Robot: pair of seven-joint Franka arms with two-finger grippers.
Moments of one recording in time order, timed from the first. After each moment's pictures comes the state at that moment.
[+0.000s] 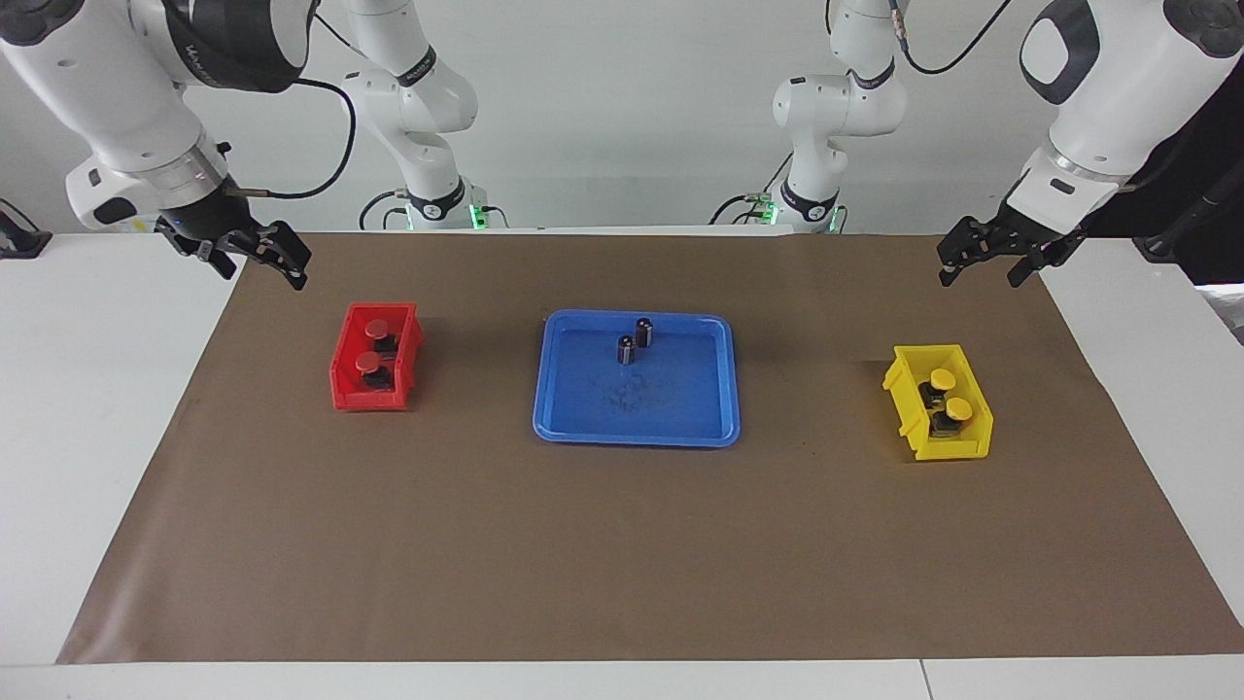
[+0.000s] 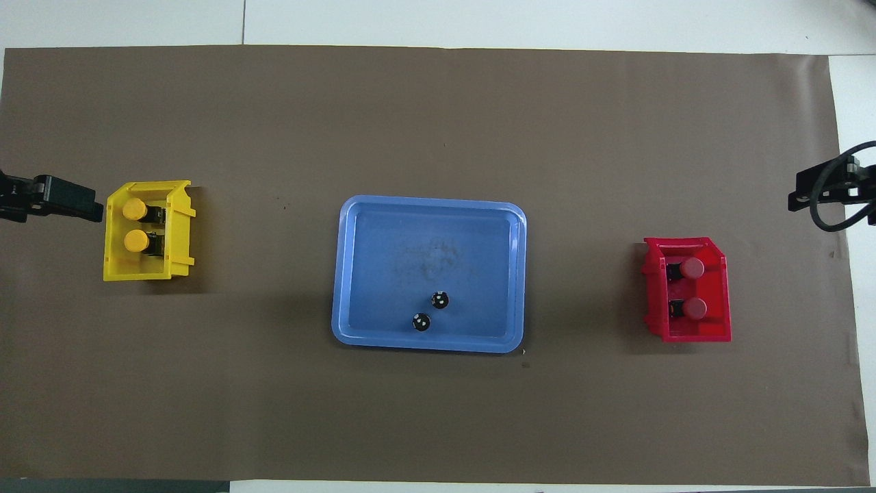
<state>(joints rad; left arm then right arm) -0.16 -0.02 0.11 -1.65 -0.02 1.59 0.04 -0.08 0.03 -0.02 -1.57 0.00 1.52 0.10</state>
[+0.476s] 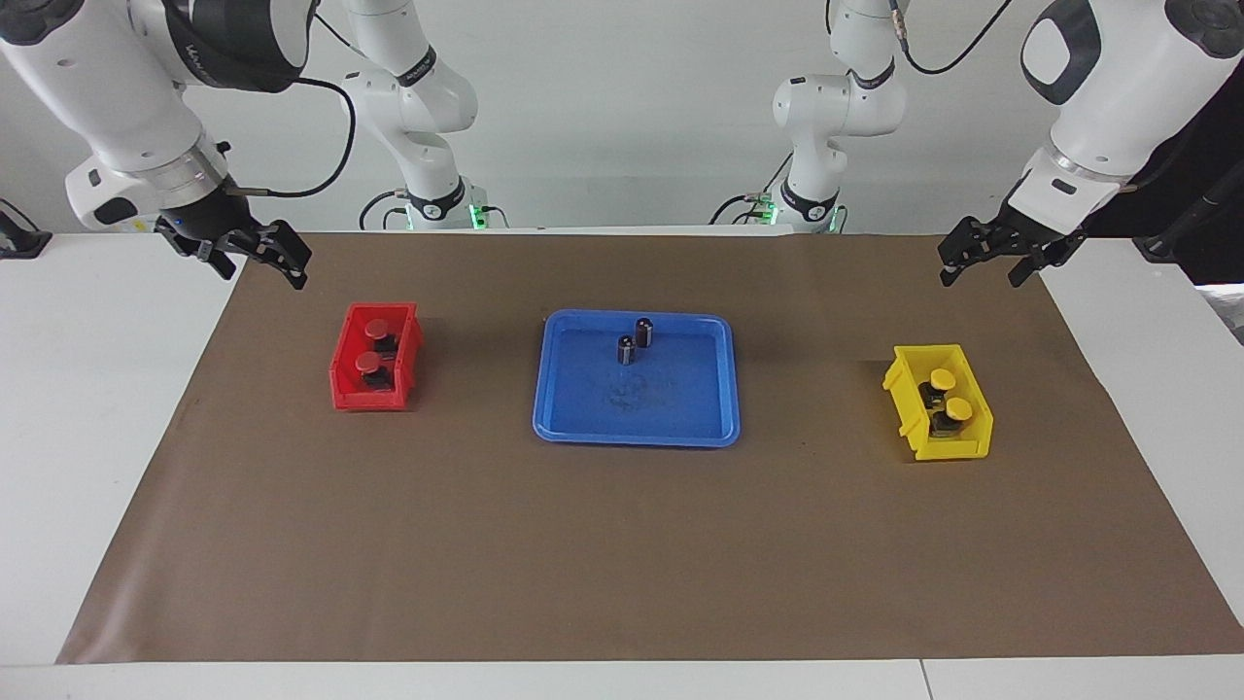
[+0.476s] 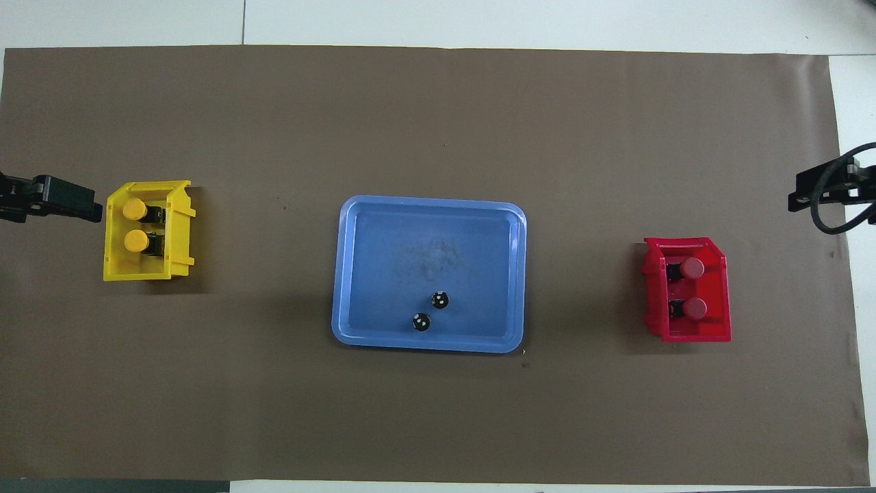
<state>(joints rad) -0.16 -0.02 0.11 -1.65 -0.02 1.59 0.04 -0.08 0.03 -0.02 -1.57 0.00 1.52 0.08</state>
